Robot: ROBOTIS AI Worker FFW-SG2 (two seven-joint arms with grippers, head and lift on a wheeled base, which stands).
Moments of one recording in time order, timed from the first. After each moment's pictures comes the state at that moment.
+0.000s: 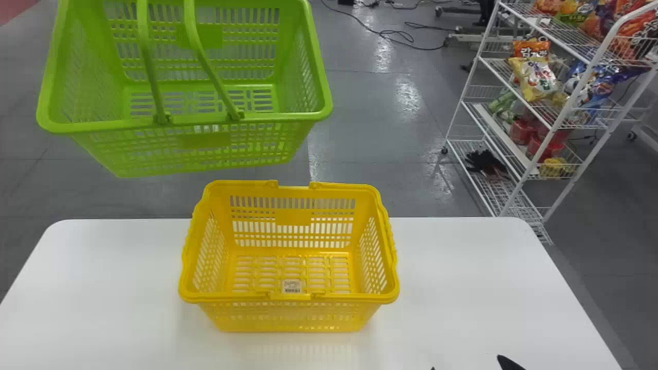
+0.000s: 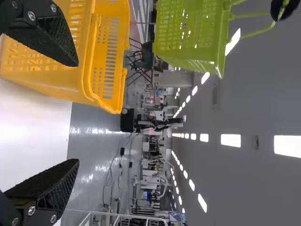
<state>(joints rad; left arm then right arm) -1.46 0.58 -0.51 -0.69 1.61 1.57 -0.35 0.80 -0.11 0.05 -1.76 0.01 -0.68 0.01</state>
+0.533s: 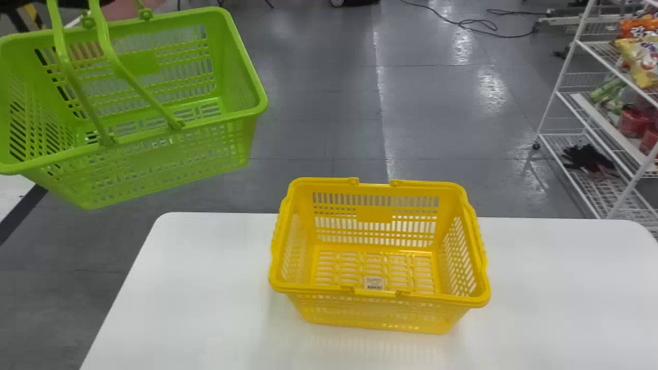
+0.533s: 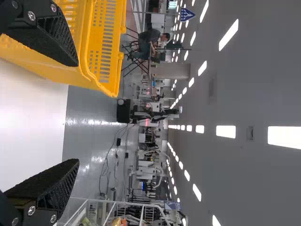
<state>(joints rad) -1.30 0.96 -0.39 -0.79 1.63 1.57 -0.40 0.81 -0.11 -0.01 -1.75 -0.03 -0.72 0.02</state>
